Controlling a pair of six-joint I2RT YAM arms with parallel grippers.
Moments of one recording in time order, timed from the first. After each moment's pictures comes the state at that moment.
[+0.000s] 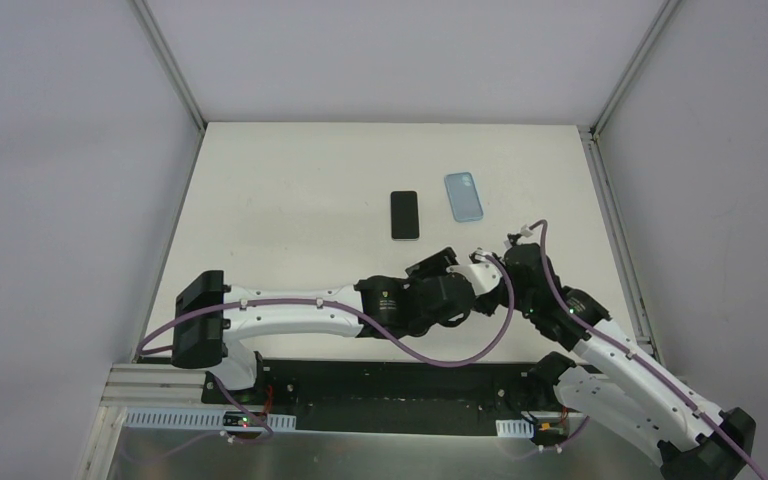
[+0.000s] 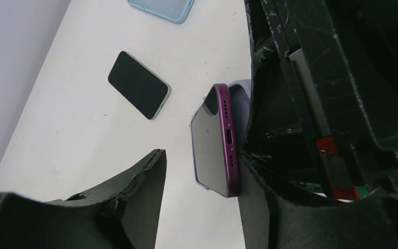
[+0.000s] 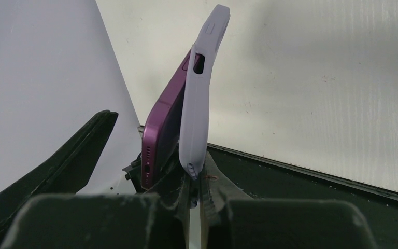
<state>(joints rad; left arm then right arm) -1.40 1.60 1.30 -0.38 -0.74 0.10 0.69 0.72 0.61 -0.52 -0.16 1.30</state>
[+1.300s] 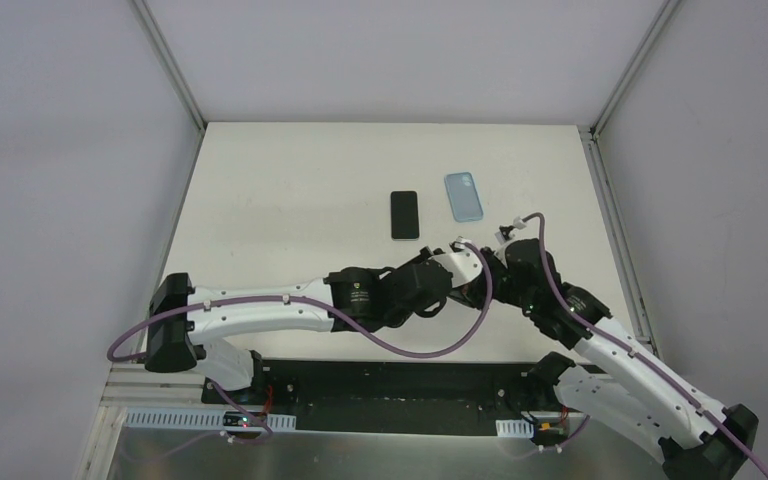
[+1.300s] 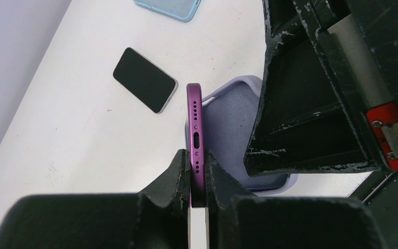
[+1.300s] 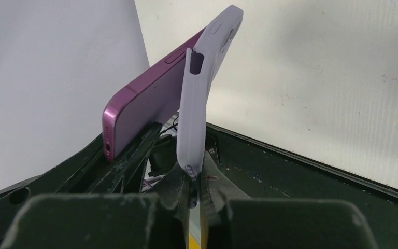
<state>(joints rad) -1.37 1.47 1.26 -0.42 -0.64 0.10 0.71 0.73 0.64 -0.46 -0.21 1.28</state>
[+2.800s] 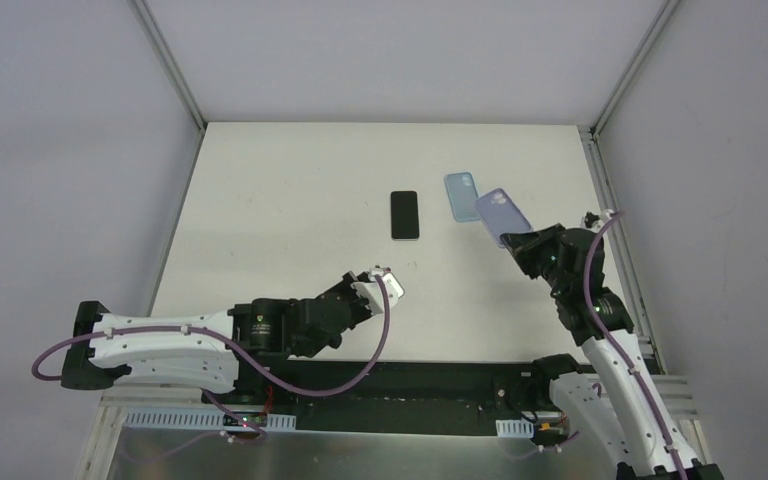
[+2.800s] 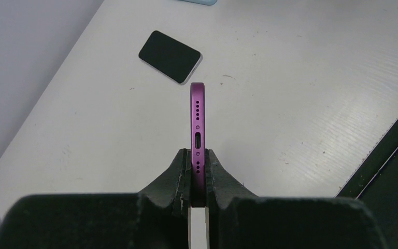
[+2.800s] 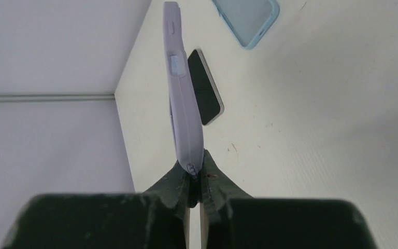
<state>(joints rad) -1.45 0.91 0.79 -0.32 -0.74 0.18 0.23 0.64 0.64 -0.47 -0.02 1.11</state>
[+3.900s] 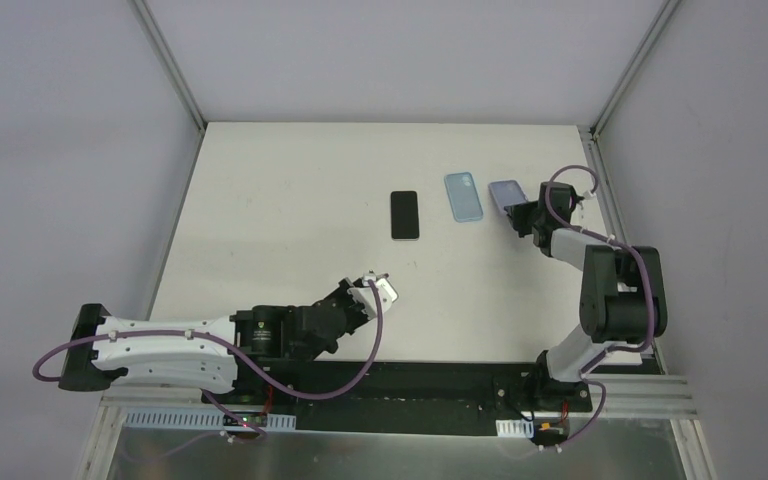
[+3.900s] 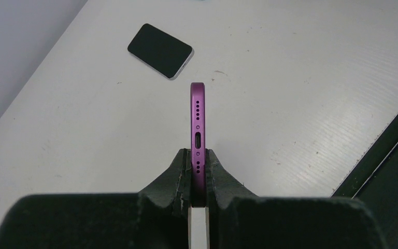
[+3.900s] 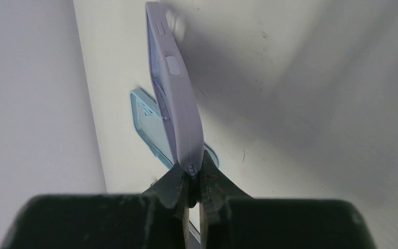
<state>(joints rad) -1.45 0.86 0.66 -0.20 -0.74 0.14 0.01 1.60 0.76 0.13 0.01 1.32</state>
